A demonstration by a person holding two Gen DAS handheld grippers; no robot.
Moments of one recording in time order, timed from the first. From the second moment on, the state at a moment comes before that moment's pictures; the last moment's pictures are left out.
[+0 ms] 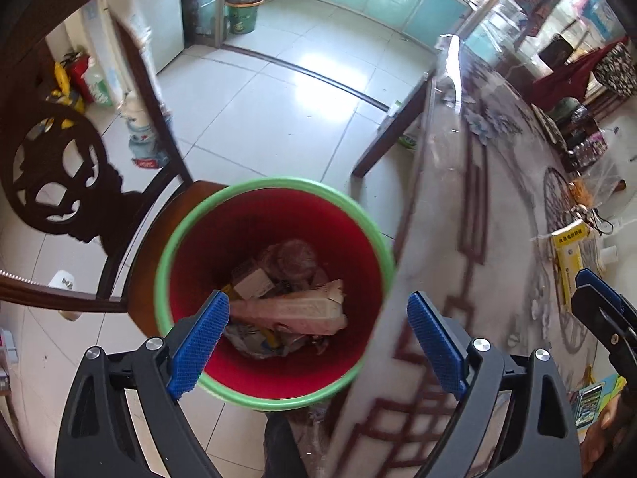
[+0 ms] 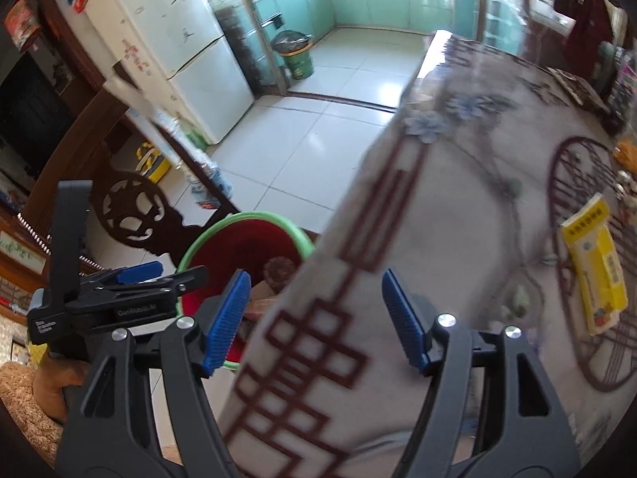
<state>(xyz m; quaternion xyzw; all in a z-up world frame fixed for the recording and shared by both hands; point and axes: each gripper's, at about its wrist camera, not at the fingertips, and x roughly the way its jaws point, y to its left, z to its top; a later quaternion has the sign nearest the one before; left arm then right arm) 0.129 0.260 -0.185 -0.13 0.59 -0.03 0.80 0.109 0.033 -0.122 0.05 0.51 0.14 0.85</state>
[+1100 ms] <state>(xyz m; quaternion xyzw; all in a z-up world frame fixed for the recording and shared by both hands) 0.146 -0.112 -0.152 -0.03 0.60 -0.16 0.78 0.211 -0.396 -0.176 0.11 0.50 -0.05 0.86</state>
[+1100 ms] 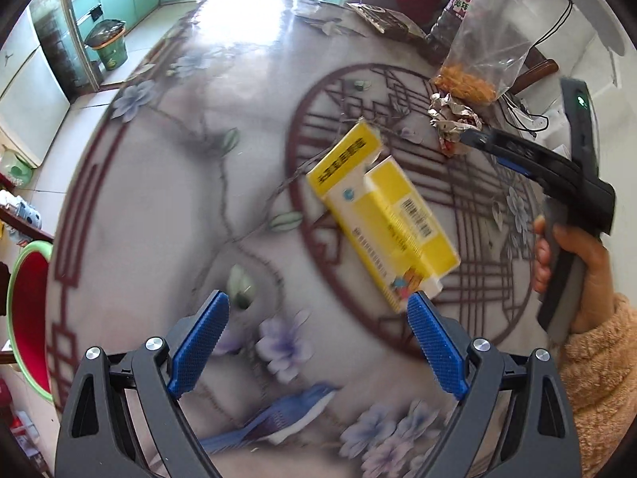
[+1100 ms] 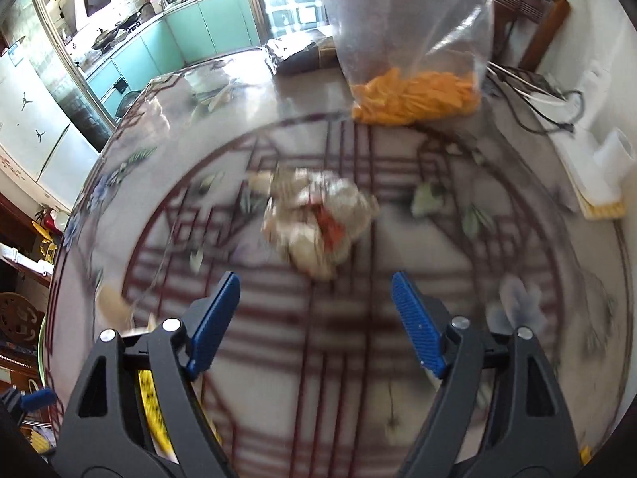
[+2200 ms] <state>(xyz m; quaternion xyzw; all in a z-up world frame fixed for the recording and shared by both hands) 0.189 -0.204 -0.170 0.01 0.59 -0.22 0.78 0.168 -0.387 -0.156 0.11 0.46 -0.03 0.88</state>
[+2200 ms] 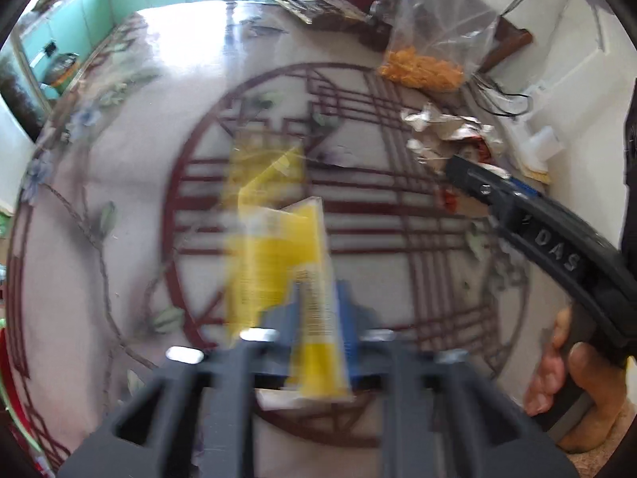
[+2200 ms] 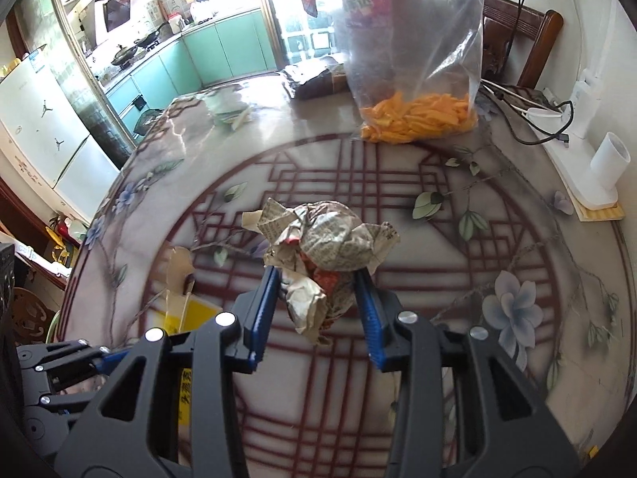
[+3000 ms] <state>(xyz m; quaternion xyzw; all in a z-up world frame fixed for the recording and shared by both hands) 0.199 -0.163 -0.189 0.03 0.59 -0.16 0.79 0.119 -0.346 -0.139 0.11 0.46 -0.02 0.88</state>
